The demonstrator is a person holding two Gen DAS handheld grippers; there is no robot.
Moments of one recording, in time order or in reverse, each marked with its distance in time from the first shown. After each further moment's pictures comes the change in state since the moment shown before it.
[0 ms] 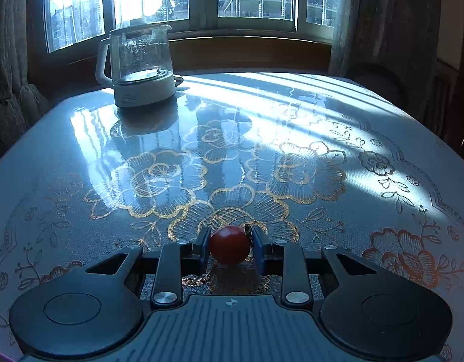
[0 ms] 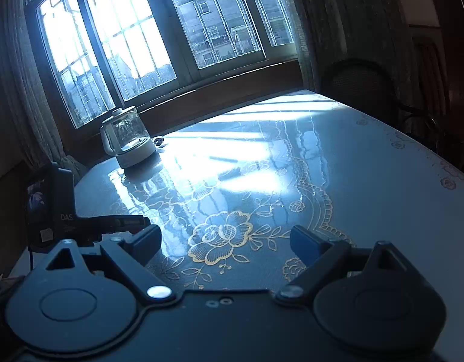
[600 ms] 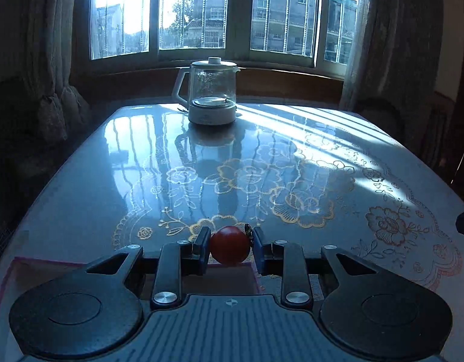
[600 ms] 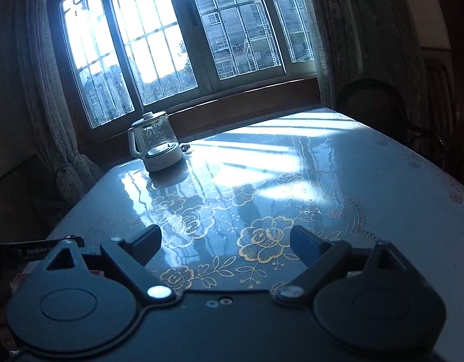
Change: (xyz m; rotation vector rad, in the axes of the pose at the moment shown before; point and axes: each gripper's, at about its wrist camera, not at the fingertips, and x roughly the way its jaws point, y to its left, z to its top) left arm -0.167 0.140 -0.058 -0.076 -0.075 0.022; right arm -0.028 0.072 -0.009 -0.065 -0.047 0.015
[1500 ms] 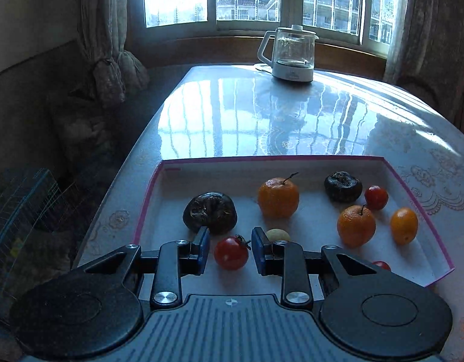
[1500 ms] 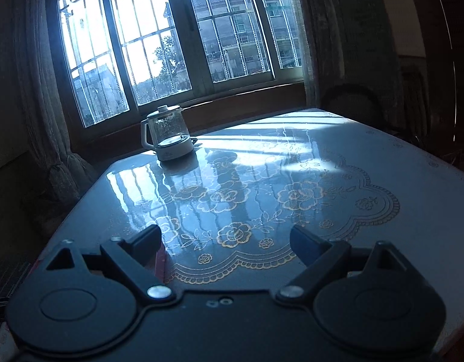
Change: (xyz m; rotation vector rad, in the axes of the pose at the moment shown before) left arm -0.053 0.148 -0.081 -0.013 0.081 0.100; right arm -0.052 0.114 -0.059 0.025 -0.041 -0.126
